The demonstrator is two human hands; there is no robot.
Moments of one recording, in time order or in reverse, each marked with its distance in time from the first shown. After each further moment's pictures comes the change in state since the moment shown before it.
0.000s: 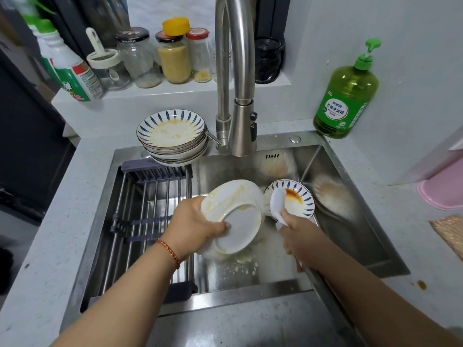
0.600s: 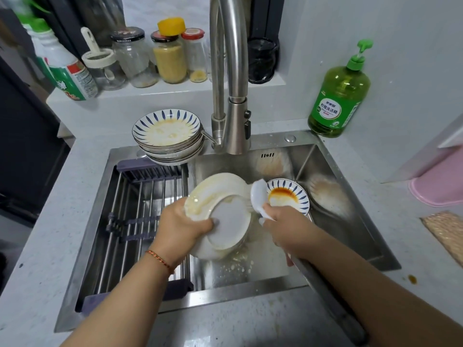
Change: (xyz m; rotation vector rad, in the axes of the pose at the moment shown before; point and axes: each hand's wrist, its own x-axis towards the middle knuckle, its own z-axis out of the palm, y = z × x) left_hand -0.008 -0.018 0.001 -0.183 0.155 -0.006; right_hand -0.004 -0.028 -0.004 -0.192 -0.068 -0.069
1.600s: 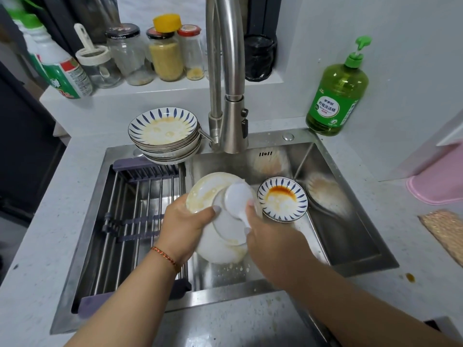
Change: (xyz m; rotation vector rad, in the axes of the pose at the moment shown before) left_hand 0.008 -0.007 0.016 -0.362 -0.058 -0.057; right_hand -0.021 -0.002 0.035 -0.605 0.374 -0.357
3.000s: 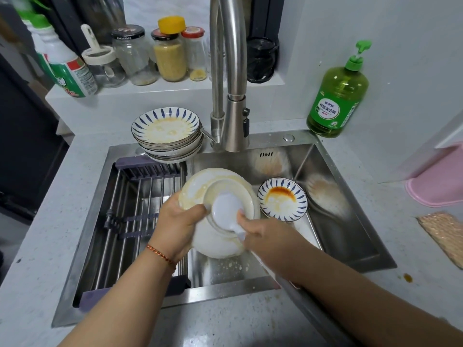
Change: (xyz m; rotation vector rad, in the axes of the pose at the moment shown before) left_hand -0.008 0.012 -0.003 -0.128 0.002 -0.015; right_hand 0.001 -0.004 -0.031 0.639 -0.410 0.155
